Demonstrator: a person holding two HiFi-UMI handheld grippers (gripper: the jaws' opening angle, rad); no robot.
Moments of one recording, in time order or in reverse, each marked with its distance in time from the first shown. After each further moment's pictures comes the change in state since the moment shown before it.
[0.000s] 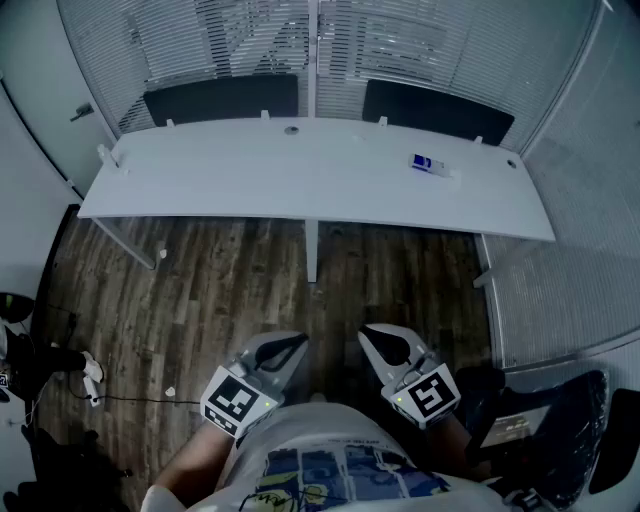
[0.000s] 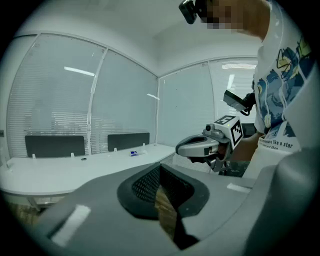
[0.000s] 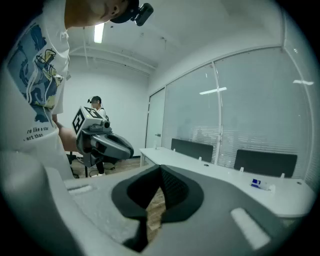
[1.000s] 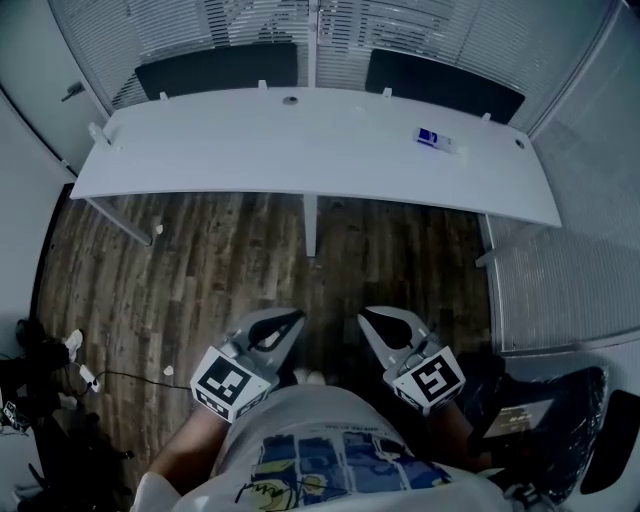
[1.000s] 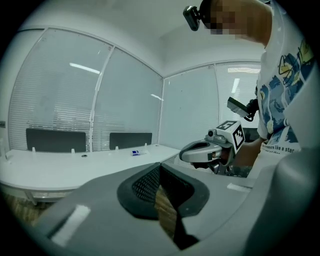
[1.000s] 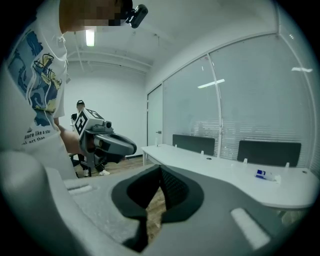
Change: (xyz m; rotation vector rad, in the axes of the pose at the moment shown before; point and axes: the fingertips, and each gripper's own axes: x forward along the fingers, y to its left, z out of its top) left arm 0.016 0.018 0.003 -0.052 -0.018 0.014; right arm 0.010 -0.017 -0.017 0.047 0.026 0.035
